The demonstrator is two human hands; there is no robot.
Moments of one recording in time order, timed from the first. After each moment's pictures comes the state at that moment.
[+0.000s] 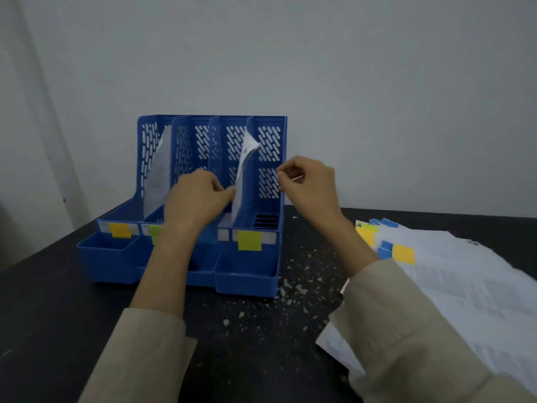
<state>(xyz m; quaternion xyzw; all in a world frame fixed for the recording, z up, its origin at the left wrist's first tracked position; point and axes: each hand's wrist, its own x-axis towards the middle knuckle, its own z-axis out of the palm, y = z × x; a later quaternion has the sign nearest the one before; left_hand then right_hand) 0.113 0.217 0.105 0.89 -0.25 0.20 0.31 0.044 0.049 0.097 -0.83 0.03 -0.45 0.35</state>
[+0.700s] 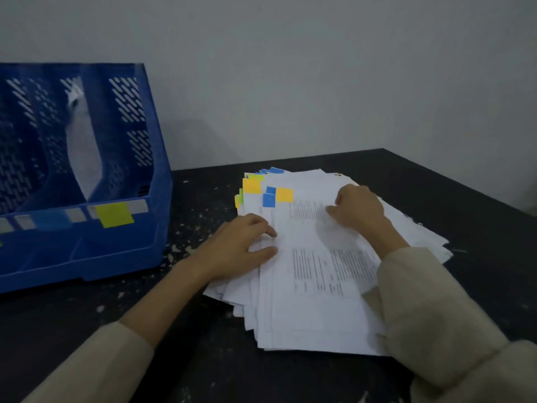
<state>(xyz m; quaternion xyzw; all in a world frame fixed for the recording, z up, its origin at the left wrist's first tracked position) -0.003 0.082 -0.007 0.74 -0.65 -0.06 0.19 -0.155 -0.105 0.020 -0.85 0.49 -0.16 0.10</state>
